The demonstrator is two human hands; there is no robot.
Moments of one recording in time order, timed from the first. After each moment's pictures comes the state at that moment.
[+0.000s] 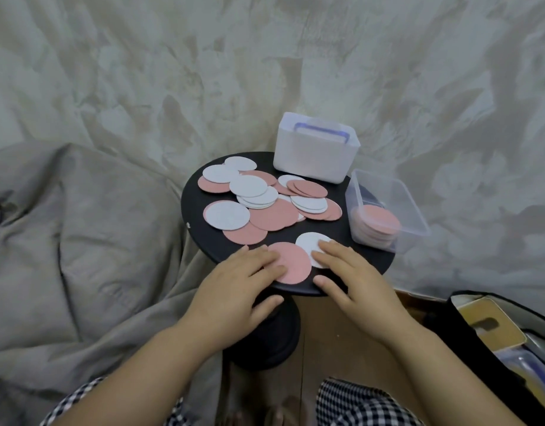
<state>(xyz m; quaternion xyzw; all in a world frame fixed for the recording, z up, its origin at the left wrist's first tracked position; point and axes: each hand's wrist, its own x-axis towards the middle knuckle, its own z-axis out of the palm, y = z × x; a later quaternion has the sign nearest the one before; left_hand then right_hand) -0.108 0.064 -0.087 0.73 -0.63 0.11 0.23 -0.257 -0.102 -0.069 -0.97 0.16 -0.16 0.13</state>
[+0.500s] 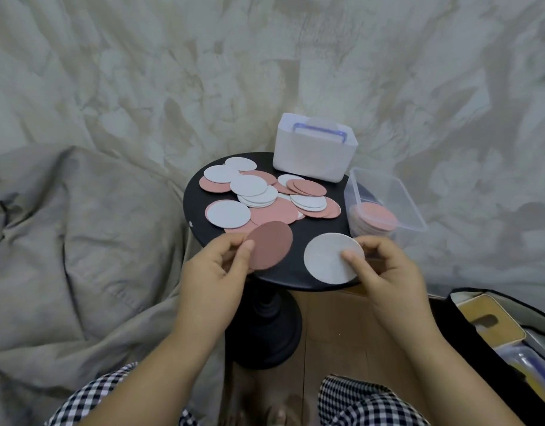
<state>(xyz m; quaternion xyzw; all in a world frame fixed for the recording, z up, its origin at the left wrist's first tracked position) -0.129 0.073 -0.055 0.68 -0.28 -0.06 0.67 -0.270 -0.081 -0.042 -0.79 0.23 -0.38 0.43</state>
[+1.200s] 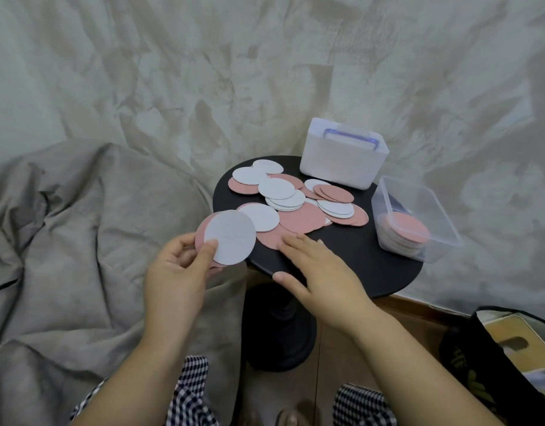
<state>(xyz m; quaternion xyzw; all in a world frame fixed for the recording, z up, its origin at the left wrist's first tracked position) -0.095 0.112 -0.059 0.60 -0.09 -0.06 0.79 -0.195 -0.048 -0.055 -0.99 0.10 -0.10 0.09</state>
